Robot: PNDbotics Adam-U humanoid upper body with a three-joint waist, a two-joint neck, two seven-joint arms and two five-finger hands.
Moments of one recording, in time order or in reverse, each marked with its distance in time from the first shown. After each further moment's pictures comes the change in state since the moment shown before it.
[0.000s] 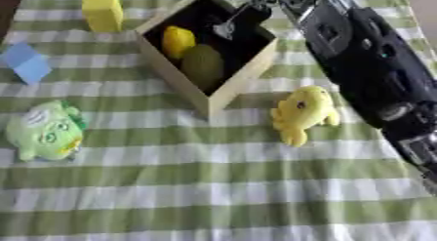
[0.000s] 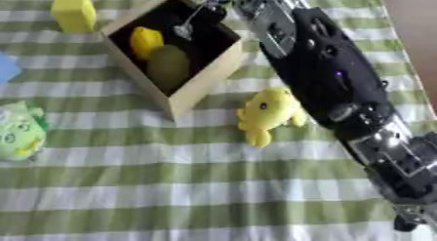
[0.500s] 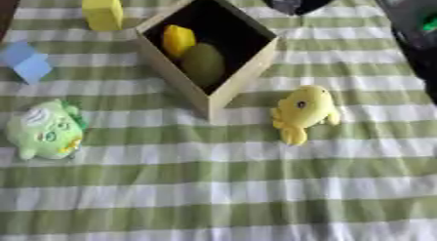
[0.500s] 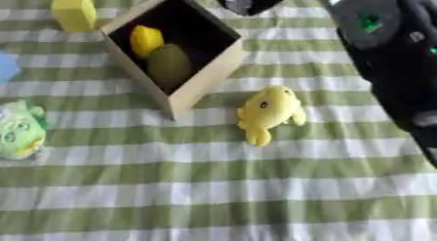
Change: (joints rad) left arm 0.001 0.003 0.002 0.000 -0.008 -0.003 0.007; right arm 0.244 -0.351 -0.022 -0.330 -0.194 0.019 -0.014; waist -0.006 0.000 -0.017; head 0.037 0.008
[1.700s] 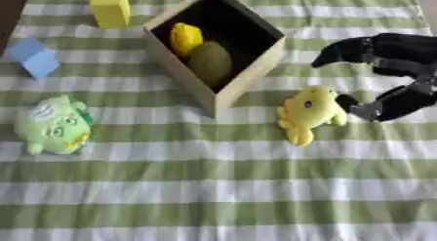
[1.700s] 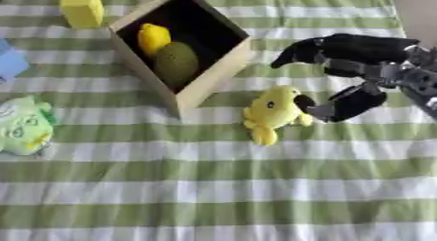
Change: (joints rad) left arm 0.008 0.008 -0.001 0.000 0.000 0.004 -0.001; right arm 0.420 -0.193 -0.008 -0.170 -0.112 -0.017 0.015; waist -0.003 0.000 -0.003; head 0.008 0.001
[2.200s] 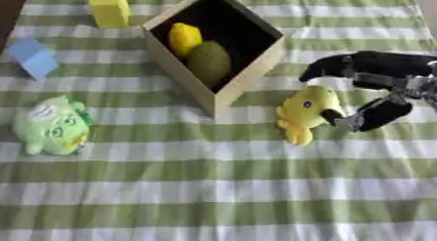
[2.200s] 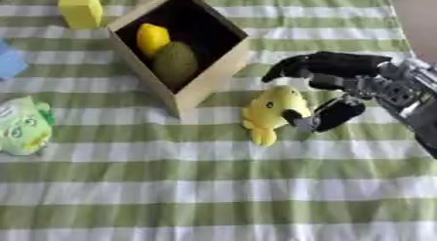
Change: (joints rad) left arm 0.000 -0.001 -0.001 0.000 0.003 0.005 -0.005; right arm -0.013 0.068 0.052 0.085 0.071 -0.015 0.021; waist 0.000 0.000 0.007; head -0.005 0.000
